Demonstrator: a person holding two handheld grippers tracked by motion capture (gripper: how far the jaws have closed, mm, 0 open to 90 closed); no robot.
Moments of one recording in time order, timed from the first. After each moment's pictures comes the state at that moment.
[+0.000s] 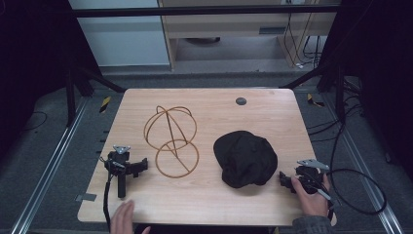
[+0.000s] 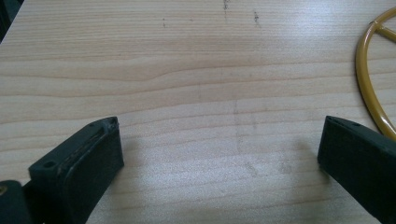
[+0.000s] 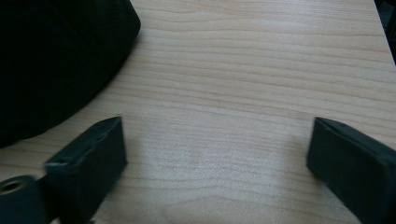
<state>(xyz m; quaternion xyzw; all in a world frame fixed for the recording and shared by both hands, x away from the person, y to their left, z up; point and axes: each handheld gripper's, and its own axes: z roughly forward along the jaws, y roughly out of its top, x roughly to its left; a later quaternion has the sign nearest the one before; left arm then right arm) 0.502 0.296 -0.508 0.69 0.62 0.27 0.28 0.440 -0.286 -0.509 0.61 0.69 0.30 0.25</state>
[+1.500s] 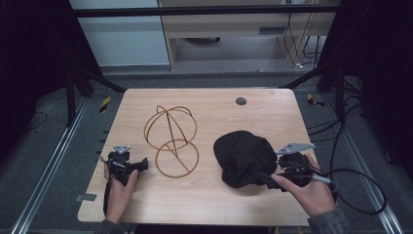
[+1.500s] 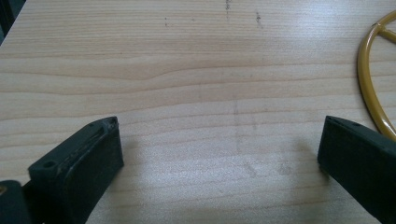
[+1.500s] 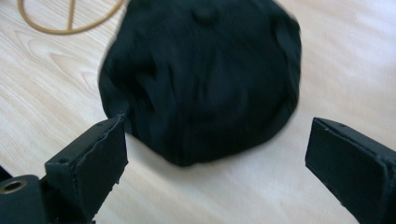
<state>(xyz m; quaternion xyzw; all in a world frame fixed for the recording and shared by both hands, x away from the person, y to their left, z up) 0.502 0.294 -0.508 0.68 0.62 0.27 0.28 0.424 -0.209 -0.379 0.45 0.82 0.30 0.17</state>
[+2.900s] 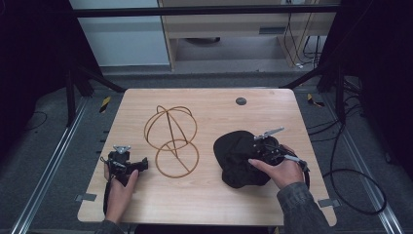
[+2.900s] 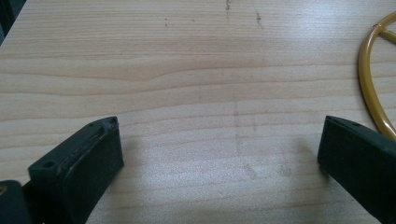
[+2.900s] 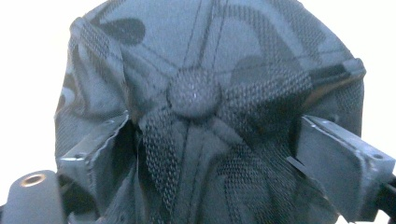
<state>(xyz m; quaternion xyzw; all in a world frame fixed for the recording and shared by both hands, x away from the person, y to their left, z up) 0.503 0.293 -0.508 0.68 0.62 0.27 0.28 0.490 -0.178 -0.417 0.49 0.83 0.26 0.12</state>
